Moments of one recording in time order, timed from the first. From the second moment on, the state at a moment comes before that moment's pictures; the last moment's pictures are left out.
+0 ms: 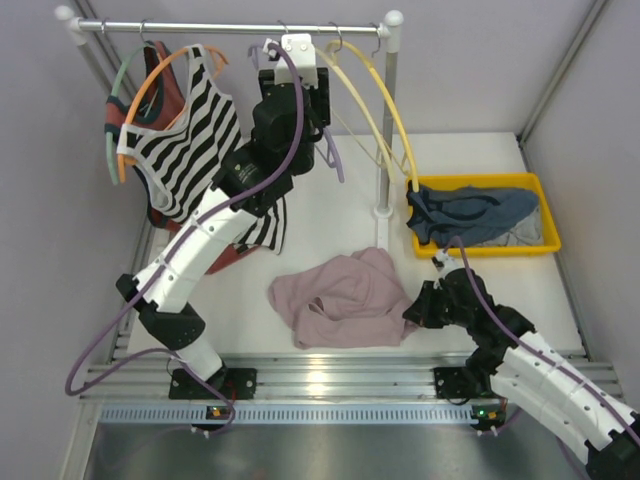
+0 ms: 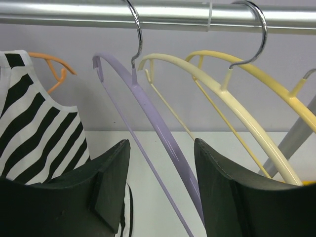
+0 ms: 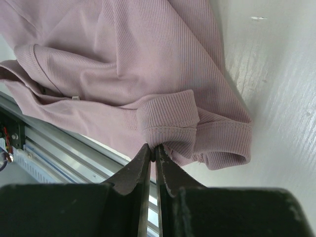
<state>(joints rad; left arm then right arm) -0.82 1.66 2.10 -0.39 -0.82 -0.01 0.57 0.58 0.34 -0.50 -0.18 0.65</state>
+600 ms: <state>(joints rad) -0.72 1.73 2.16 -0.55 -0.69 -0.08 0.57 0.55 0.34 -0.52 -0.18 0.65</state>
